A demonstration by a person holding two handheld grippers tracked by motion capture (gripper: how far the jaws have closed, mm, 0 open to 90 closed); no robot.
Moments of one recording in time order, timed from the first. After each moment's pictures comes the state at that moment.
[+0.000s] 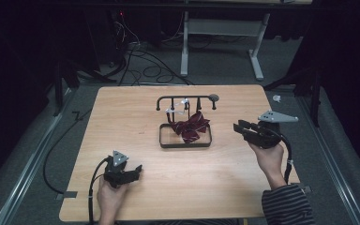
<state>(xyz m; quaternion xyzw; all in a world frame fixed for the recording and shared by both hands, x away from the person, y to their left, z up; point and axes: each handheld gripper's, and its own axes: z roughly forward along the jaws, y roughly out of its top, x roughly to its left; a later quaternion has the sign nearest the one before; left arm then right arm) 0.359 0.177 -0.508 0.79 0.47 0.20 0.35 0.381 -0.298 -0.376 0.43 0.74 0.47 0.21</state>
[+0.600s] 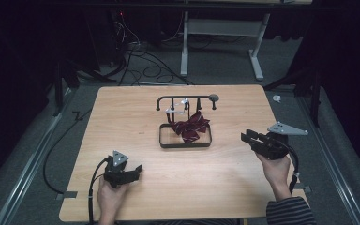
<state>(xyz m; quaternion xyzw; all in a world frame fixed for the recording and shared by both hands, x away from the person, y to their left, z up) 0.359 0.177 -0.508 0.79 0.47 0.20 0.35 0.357 -0.321 -0.400 0.46 0.72 0.48 0.20</state>
